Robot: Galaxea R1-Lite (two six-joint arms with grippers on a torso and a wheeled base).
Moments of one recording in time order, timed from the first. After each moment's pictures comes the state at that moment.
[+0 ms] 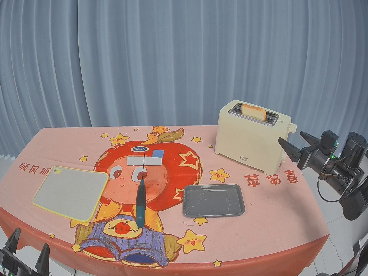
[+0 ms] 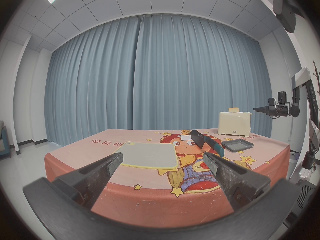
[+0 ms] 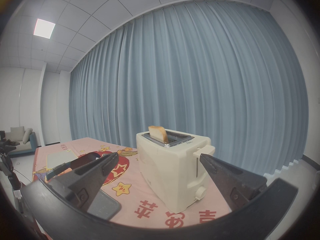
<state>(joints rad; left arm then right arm) -0.01 0.05 -0.02 0.00 -0.01 0.00 0.19 1.78 -0.34 -1.40 0.20 0.08</state>
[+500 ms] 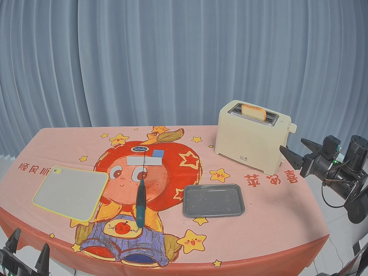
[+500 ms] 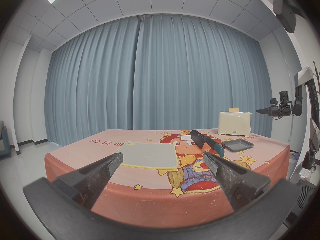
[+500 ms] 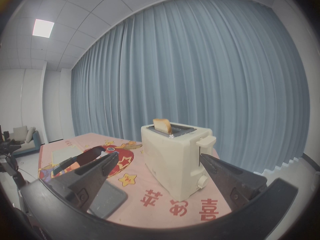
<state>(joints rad) -0.01 0.05 -0.02 0.00 -0.01 0.00 0.18 1.69 -0.32 -1.24 0.24 0.05</state>
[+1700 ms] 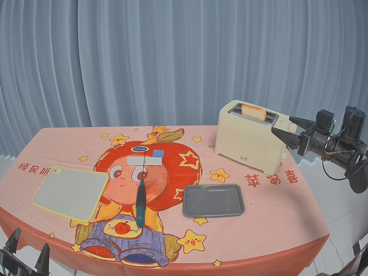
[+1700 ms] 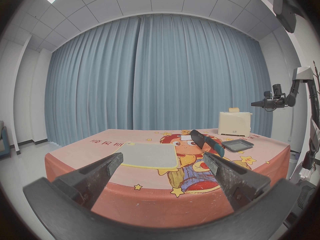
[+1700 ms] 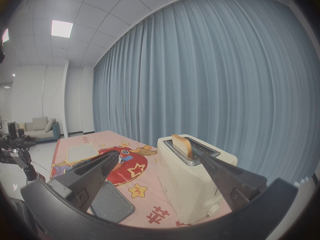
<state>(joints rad) -0.01 0.05 -0.02 0.00 -0.01 0.00 0.14 1.72 -0.67 -0.93 0.46 -0.03</state>
